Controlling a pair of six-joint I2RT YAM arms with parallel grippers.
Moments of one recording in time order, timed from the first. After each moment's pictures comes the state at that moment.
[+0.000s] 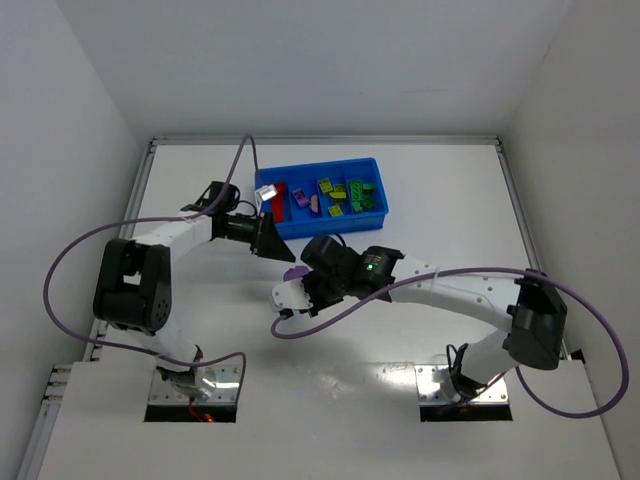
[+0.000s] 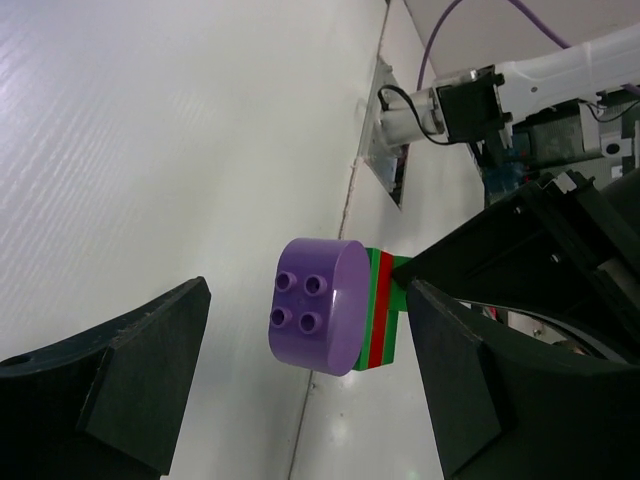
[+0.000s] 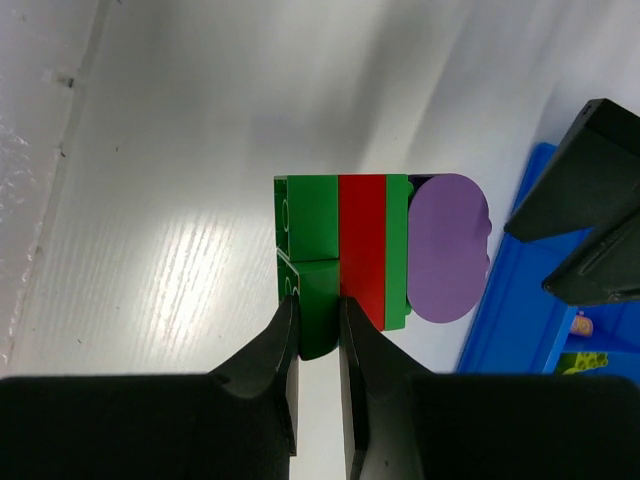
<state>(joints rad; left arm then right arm) -0.17 1.63 0.99 -0.41 1.27 0.05 1.08 1.50 1.14 -0.56 -0.18 -0.90</state>
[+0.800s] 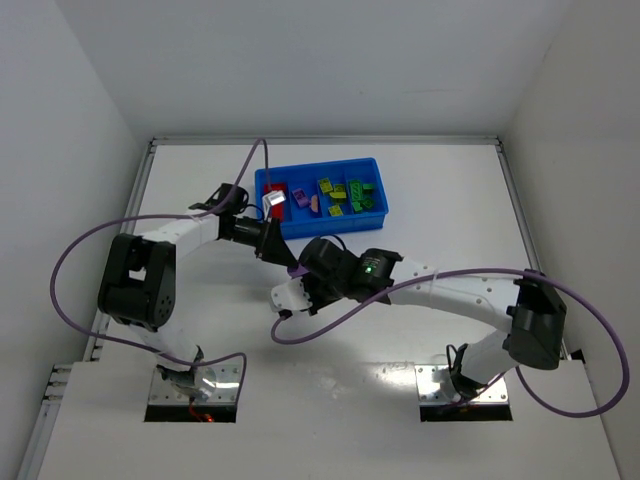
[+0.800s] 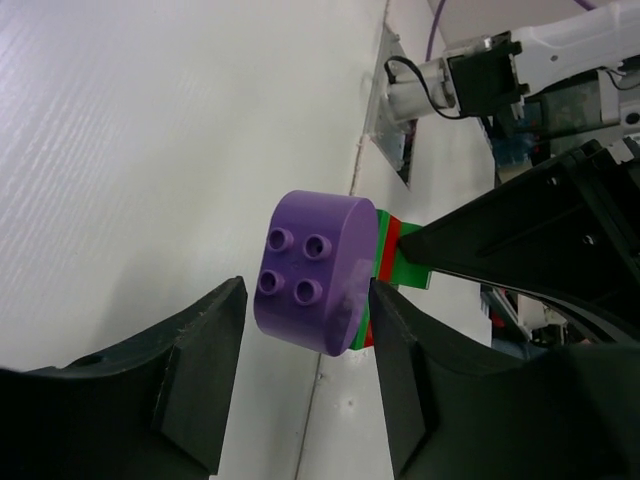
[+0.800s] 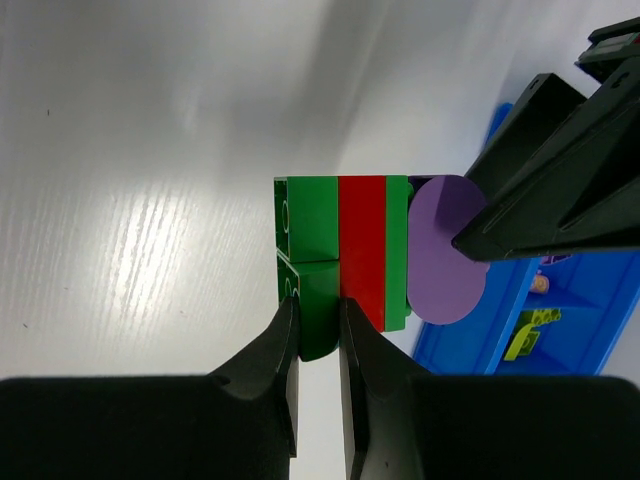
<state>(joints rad) -0.21 1.67 1.02 -0.49 1.24 0.15 1.11 1.51 1.14 -0.56 -0.04 -0.93</state>
